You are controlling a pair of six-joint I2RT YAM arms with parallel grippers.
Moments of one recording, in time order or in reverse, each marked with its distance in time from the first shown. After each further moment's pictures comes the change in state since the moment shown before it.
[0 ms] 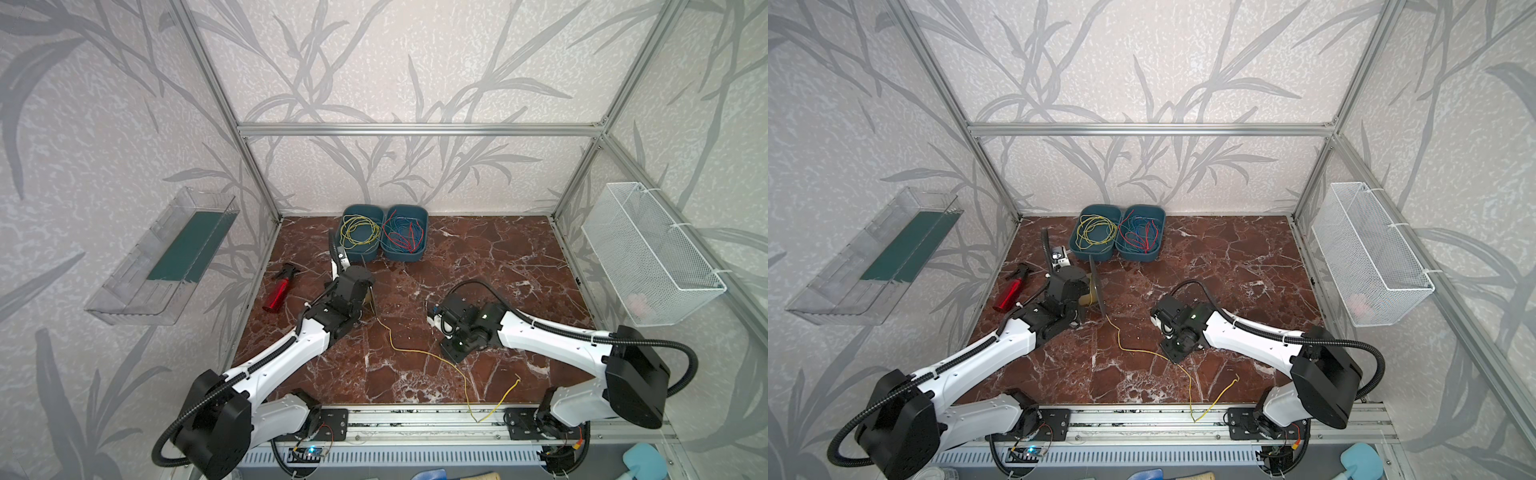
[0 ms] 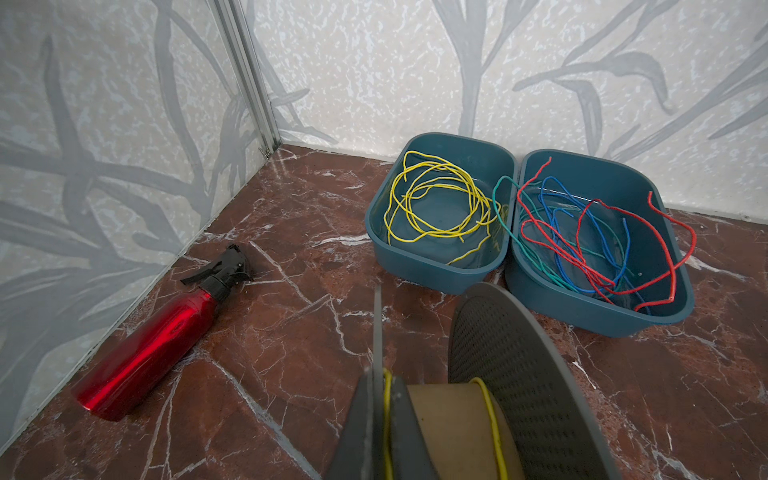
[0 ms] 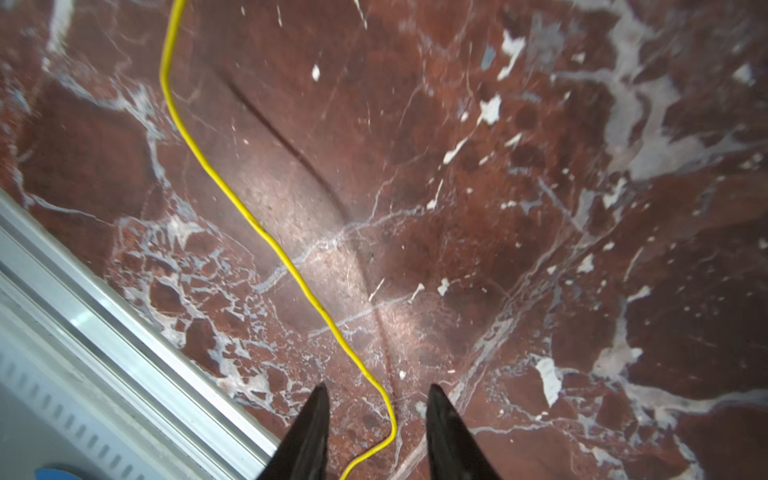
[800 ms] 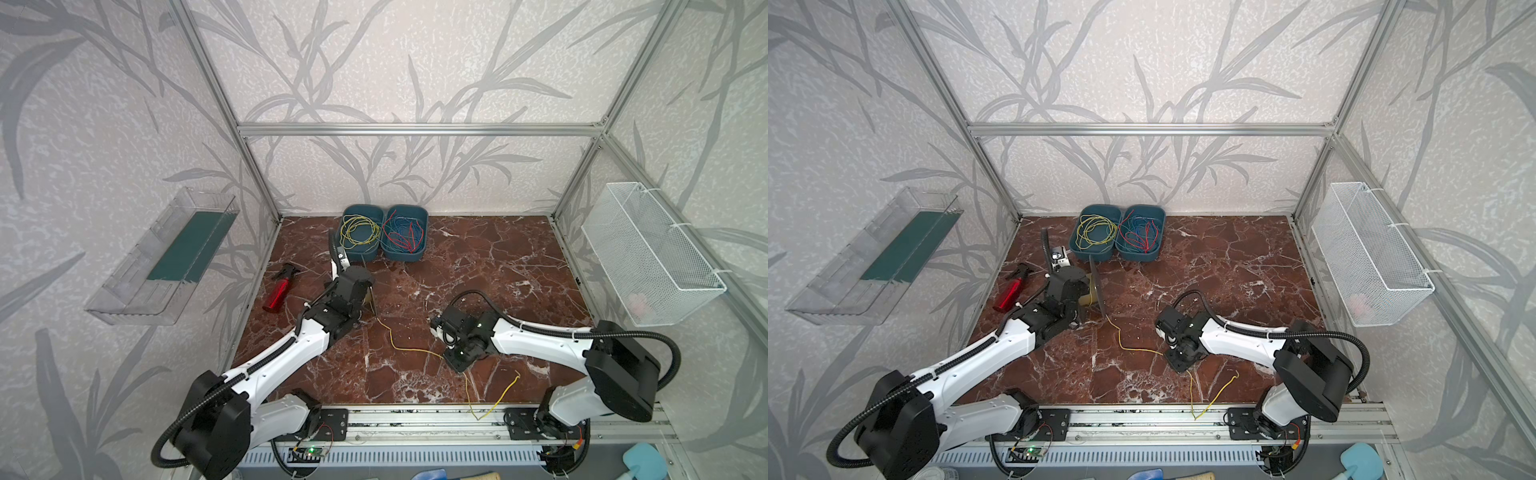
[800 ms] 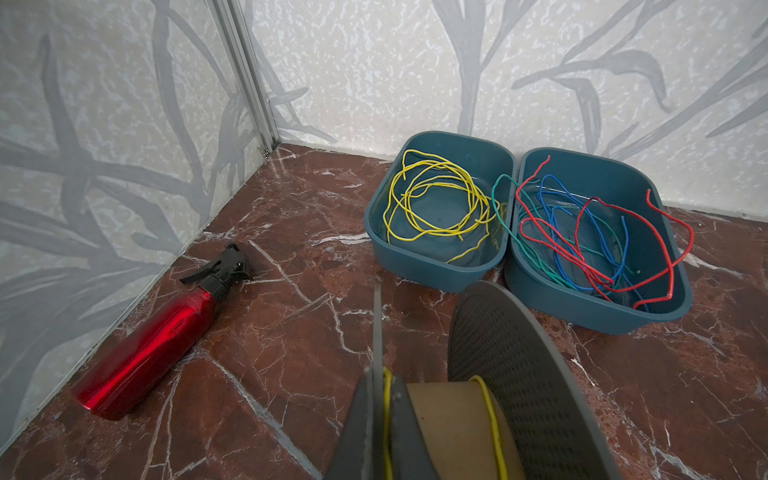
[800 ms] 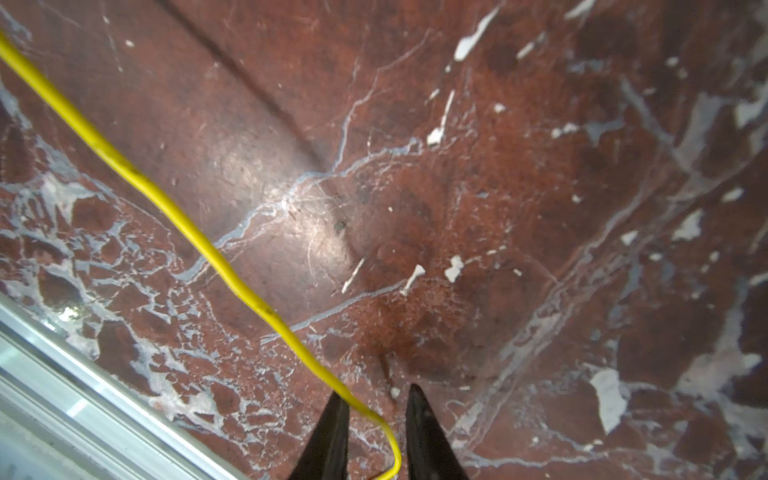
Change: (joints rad) left arm 0.000 -0.005 0.000 -0.007 0.002 0.000; right arm 0.002 0.051 -0.095 0.092 -0.005 0.023
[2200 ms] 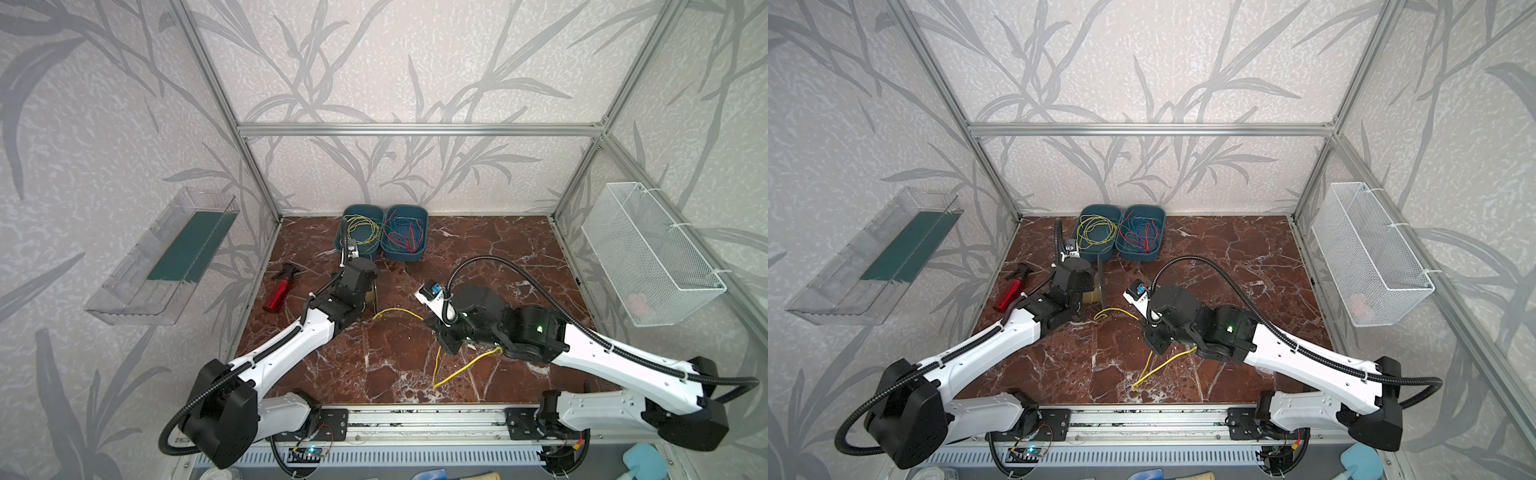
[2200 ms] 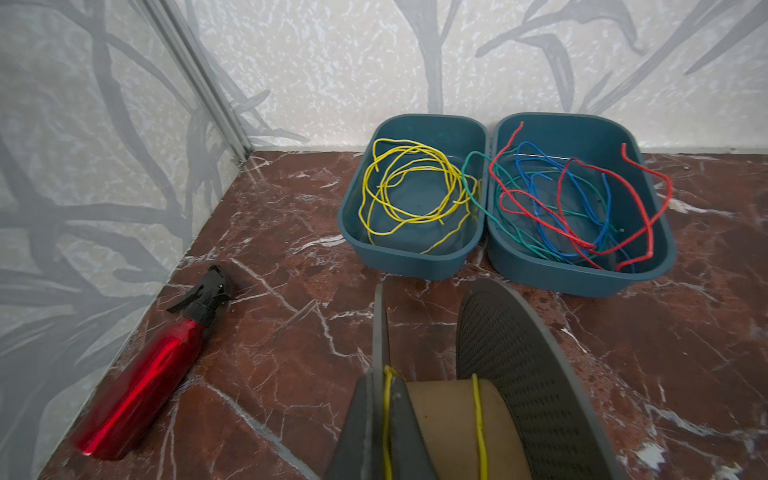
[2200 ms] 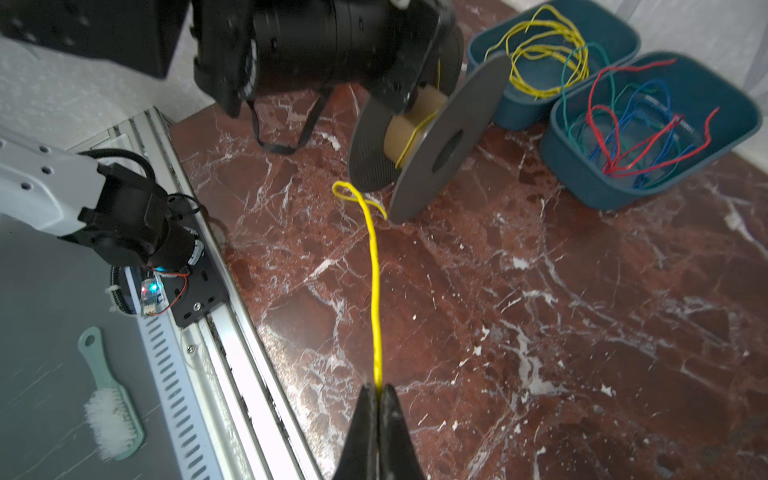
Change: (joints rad) left arm -0.001 0.064 0.101 -0.071 0.108 0.124; right arm 0.202 -0.294 0.430 -0.024 0.203 -0.116
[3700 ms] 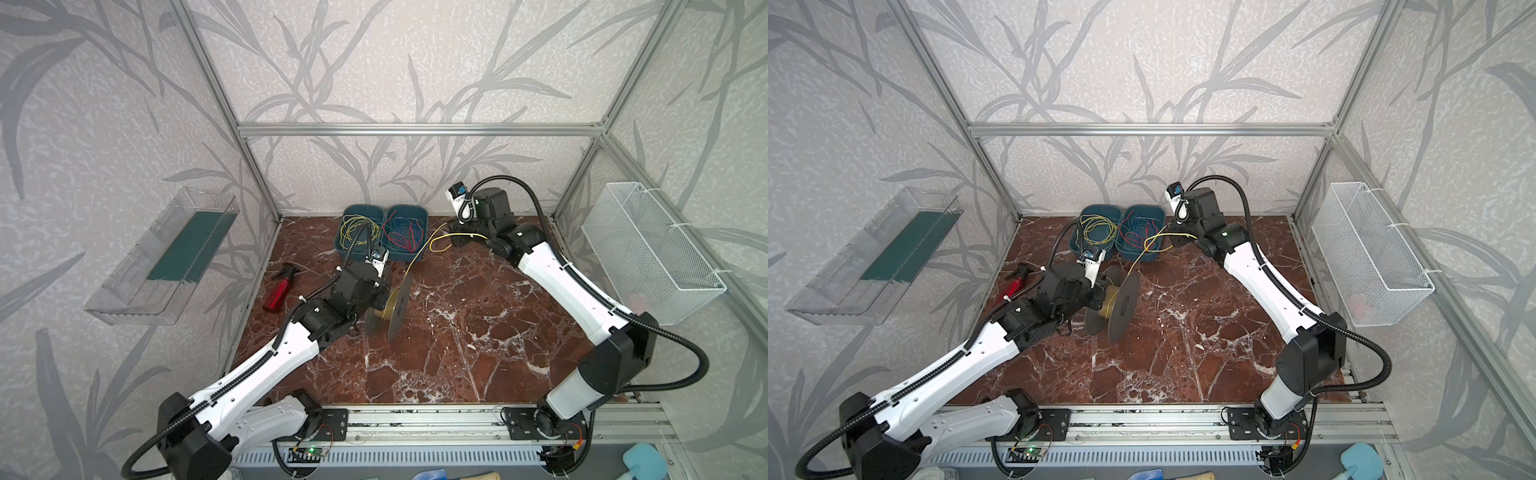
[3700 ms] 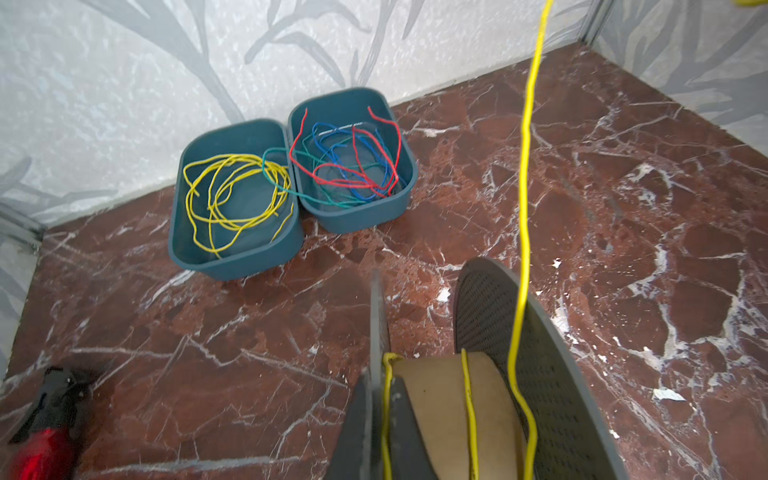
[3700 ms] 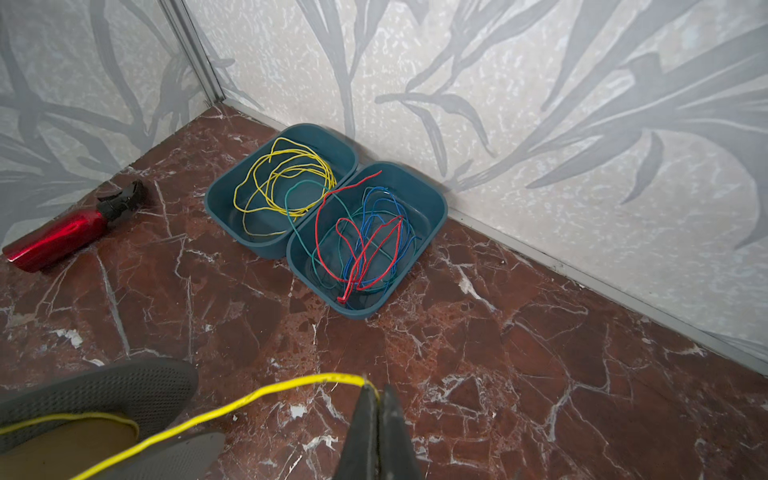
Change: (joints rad) left arm -0.161 -0.179 0.124 -0.298 0.352 0.195; right arm -0.653 0.444 0.434 0.135 -0.130 -0.177
